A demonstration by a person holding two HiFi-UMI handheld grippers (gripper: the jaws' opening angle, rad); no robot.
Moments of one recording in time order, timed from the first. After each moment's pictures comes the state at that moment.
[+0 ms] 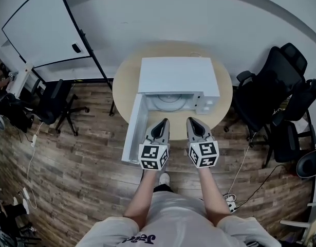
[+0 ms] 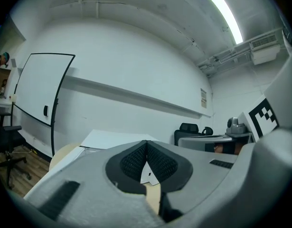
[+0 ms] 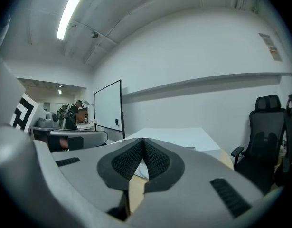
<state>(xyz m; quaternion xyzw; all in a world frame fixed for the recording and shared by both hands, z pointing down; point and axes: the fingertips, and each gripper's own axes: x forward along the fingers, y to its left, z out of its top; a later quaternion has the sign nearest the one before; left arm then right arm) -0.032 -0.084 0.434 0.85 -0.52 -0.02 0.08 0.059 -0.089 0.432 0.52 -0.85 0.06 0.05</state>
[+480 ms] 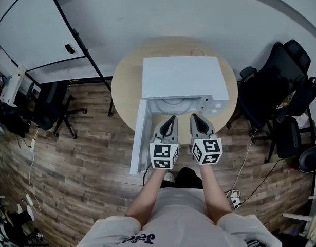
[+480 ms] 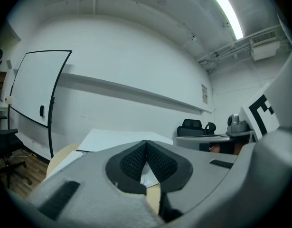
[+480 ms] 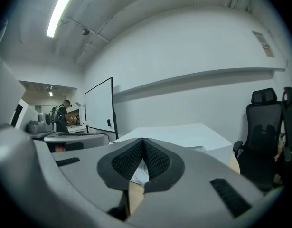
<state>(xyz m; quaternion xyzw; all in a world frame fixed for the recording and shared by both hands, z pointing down) -0.041 -0.150 0.454 0.85 -0.52 0.00 0.08 0.036 -0.155 0.453 0.55 -0.83 0.08 0.05</state>
